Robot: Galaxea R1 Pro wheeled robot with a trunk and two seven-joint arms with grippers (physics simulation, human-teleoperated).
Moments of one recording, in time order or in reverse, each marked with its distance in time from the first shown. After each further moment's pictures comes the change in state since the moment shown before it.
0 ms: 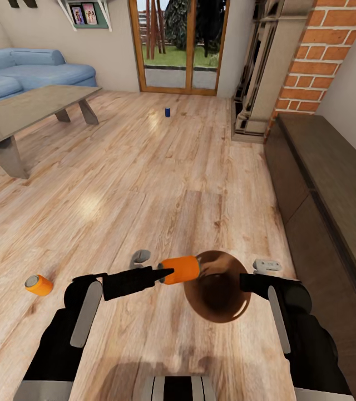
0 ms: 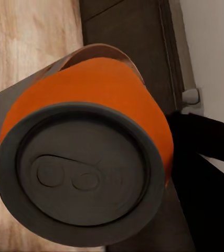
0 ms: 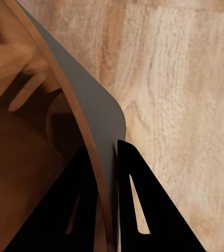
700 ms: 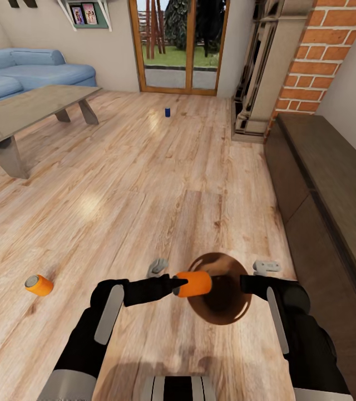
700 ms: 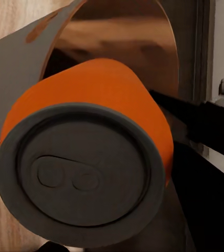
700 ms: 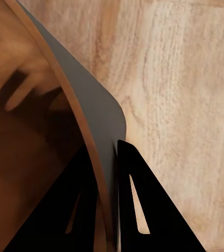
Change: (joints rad) left arm -0.030 -0.098 -0.016 0.204 0.055 -0.001 0.166; right arm 0.000 0.001 0.002 0.017 0.028 -0.001 0.000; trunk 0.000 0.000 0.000
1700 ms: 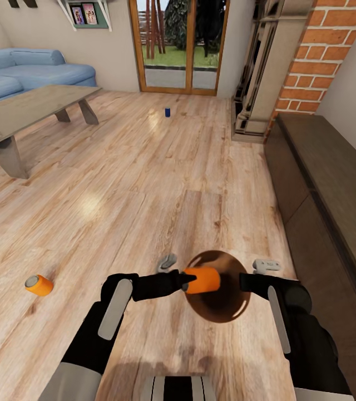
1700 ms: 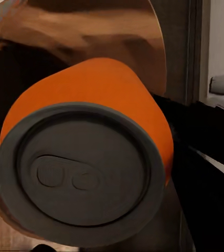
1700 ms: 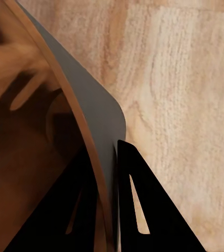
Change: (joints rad) left arm -0.029 0.000 -0.112 -0.019 0.203 -0.010 0.199; right arm 0.000 -0.002 -0.001 -0.017 -0.037 0.001 0.001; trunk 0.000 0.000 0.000
